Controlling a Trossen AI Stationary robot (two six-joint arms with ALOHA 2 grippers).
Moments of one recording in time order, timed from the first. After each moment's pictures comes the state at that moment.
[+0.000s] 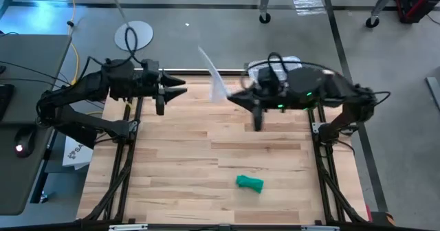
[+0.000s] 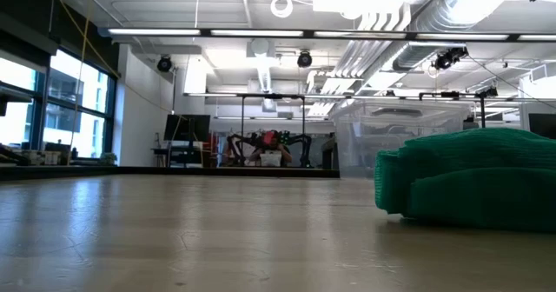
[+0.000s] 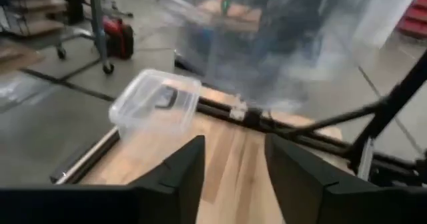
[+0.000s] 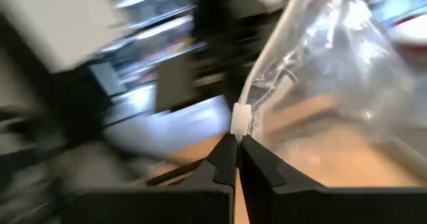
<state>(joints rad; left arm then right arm) 0.10 1.01 1.36 -0.58 -0.13 -0.21 0.20 1.64 2.19 -0.78 0.32 0.39</state>
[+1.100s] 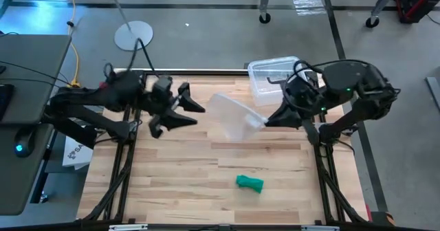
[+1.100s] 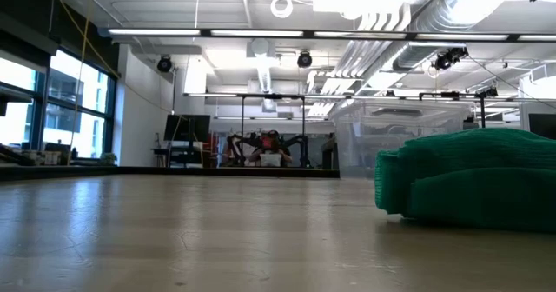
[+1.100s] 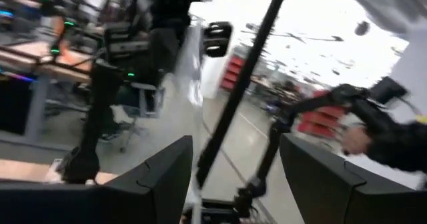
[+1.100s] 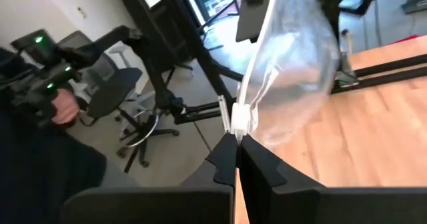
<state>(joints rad) -0.10 1.18 1.36 -0.01 0.21 -0.41 0.26 1.47 2.19 -1.05 -0.08 0.42</state>
